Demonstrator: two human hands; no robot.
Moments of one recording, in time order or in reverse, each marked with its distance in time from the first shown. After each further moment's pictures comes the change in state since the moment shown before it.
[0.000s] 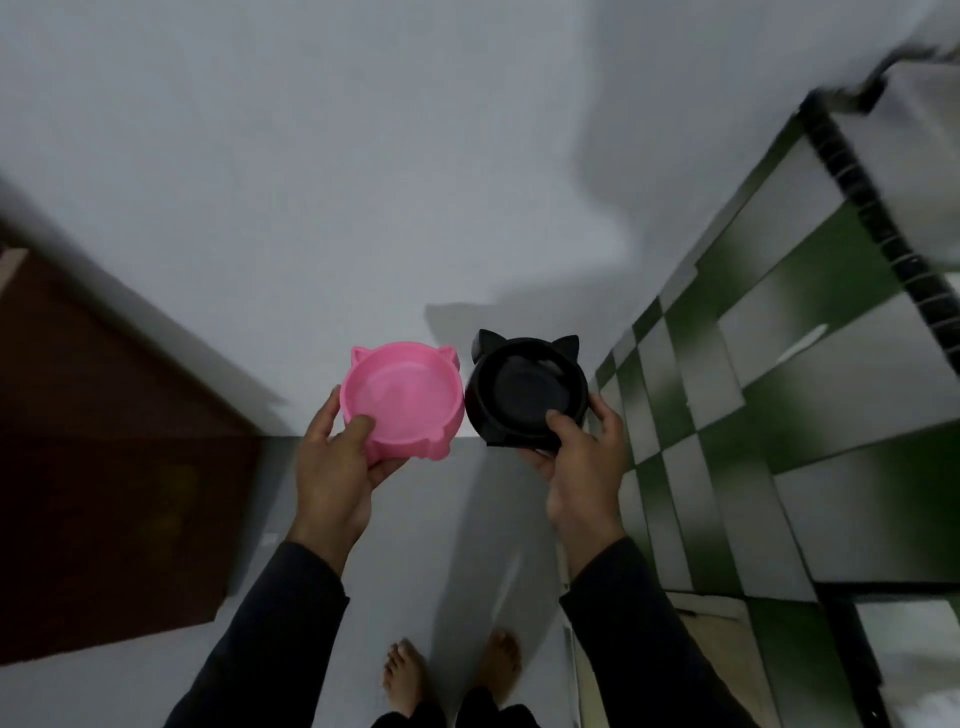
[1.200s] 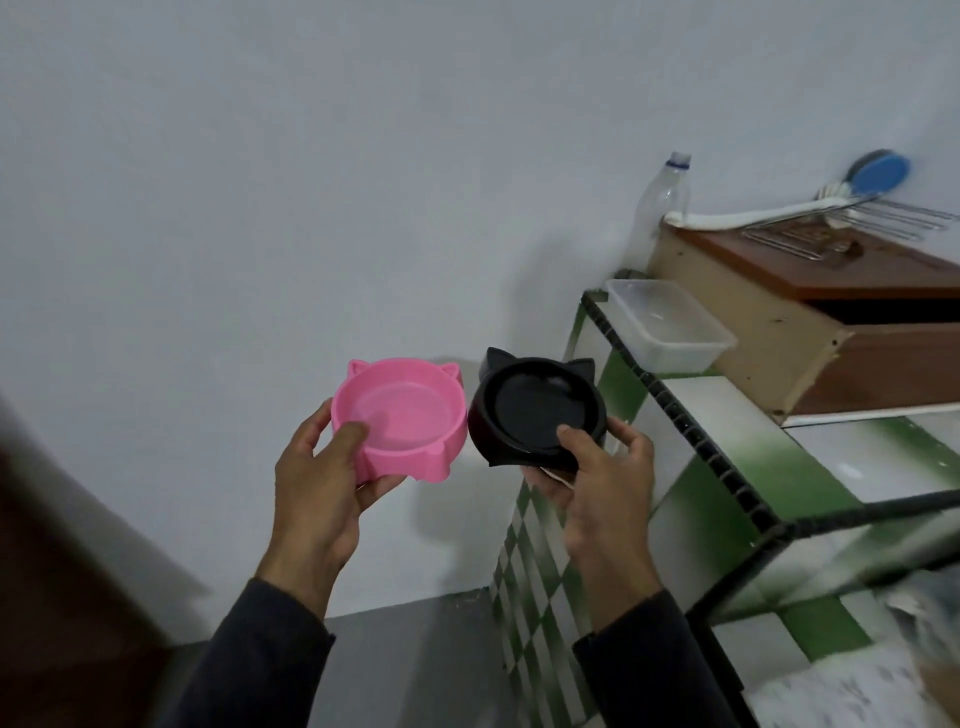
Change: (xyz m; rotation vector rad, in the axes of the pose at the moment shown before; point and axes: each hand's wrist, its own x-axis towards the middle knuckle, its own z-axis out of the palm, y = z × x) left_hand -0.117 0.110 0.093 -0.060 -0.335 0.200; right_hand -0.119 -0.160 -0.027 0.186 -0.052 -0.347
